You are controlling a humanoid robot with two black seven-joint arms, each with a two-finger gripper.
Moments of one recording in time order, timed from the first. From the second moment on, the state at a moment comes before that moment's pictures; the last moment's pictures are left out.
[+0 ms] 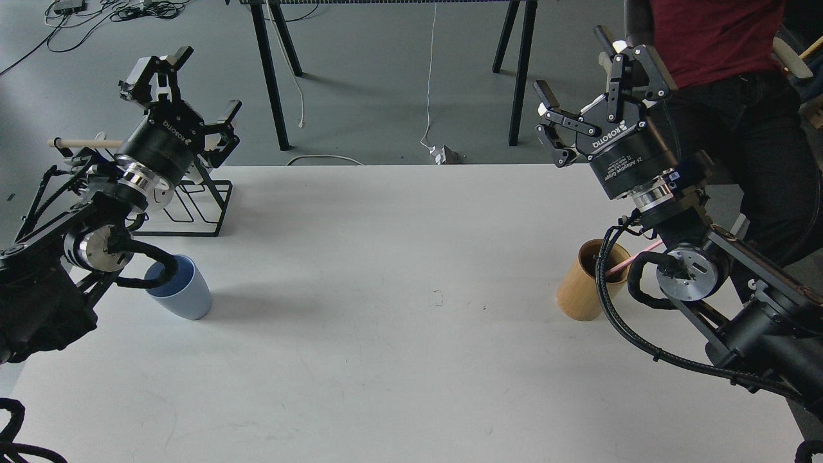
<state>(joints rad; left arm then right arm) -0.76 0.46 -0.58 -0.71 0.10 -0.49 -0.49 0.56 -0.40 0.83 1.29 -0.26 0.25 0.49</state>
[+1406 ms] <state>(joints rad) -0.87 1.13 -0.41 -1.05 1.13 -0.48 -0.49 0.54 -0.50 0.91 1.29 -0.27 0.25 0.49</state>
